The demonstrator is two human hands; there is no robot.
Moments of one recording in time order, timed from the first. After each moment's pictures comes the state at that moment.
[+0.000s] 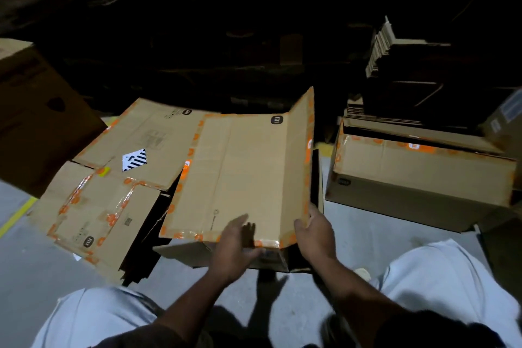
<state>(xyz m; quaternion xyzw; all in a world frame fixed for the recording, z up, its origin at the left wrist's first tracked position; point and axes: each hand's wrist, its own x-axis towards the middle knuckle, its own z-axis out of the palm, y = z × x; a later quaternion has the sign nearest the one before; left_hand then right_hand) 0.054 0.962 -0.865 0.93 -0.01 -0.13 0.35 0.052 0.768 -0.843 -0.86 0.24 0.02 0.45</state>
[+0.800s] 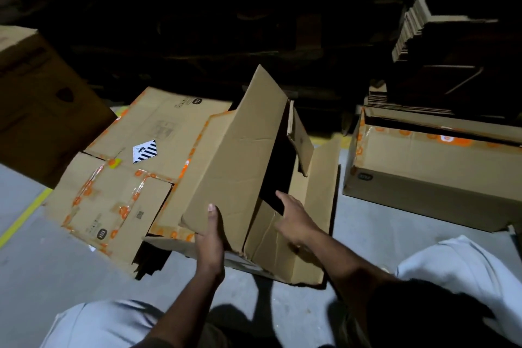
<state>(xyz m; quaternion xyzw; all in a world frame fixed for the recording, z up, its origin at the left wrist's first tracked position) 0.075 0.997 -0.853 0.62 0.29 0.05 0.73 0.116 0.814 -0.867 -0.86 0.04 0.23 0.45</state>
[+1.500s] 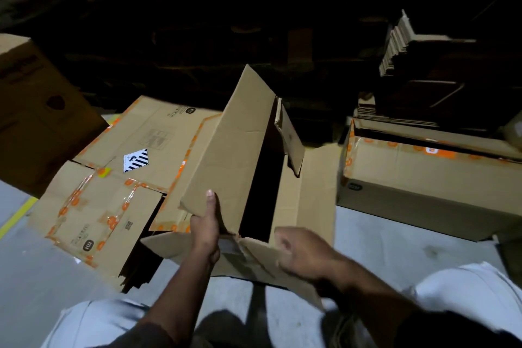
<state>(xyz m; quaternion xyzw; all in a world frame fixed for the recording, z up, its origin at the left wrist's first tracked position) 0.126 0.983 -0.842 0.61 0.34 0.03 0.72 0.069 0.778 -0.806 -0.91 -0.10 0.23 0.32</state>
